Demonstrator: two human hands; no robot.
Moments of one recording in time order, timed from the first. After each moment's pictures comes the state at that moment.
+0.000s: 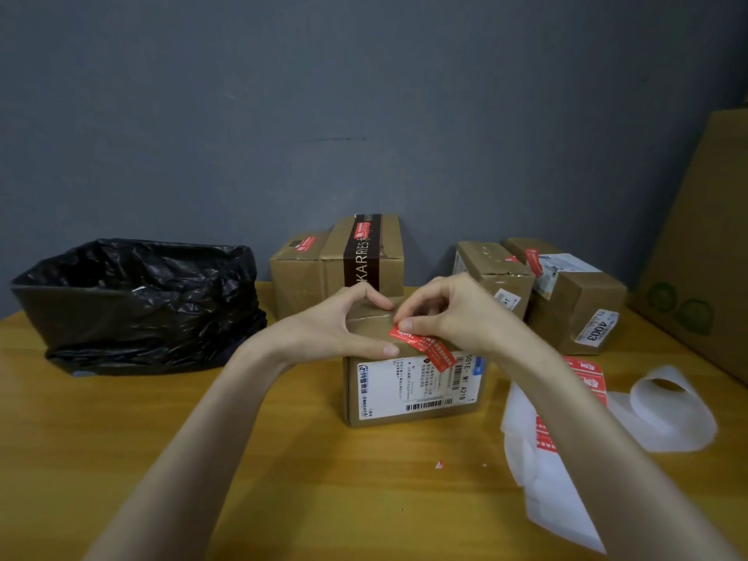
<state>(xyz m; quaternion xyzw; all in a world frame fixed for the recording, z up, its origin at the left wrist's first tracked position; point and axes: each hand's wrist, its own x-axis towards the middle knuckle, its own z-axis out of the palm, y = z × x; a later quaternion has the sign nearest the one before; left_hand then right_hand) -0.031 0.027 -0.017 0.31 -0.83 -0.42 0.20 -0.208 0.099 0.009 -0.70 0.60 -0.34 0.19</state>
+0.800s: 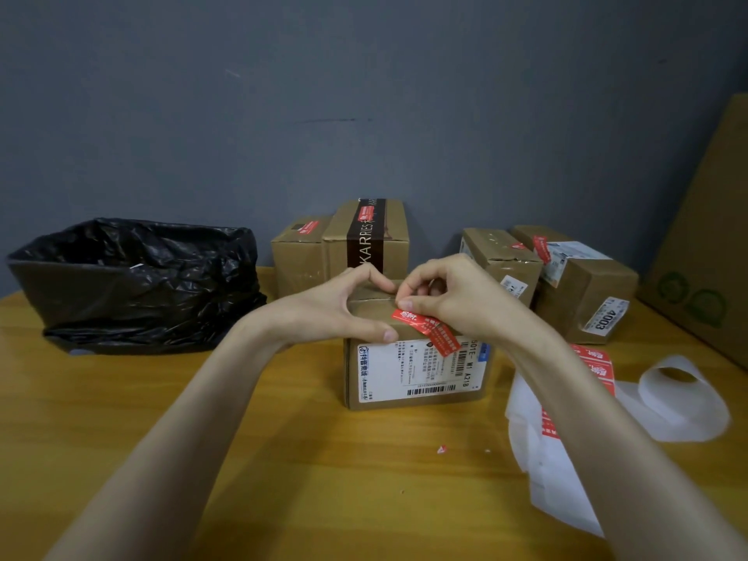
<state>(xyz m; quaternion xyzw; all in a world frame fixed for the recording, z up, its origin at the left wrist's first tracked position) -0.029 0.027 -0.020 0.30 -0.84 -0.41 0.20 -0.208 0.090 0.002 -0.73 0.57 -0.33 0.15</state>
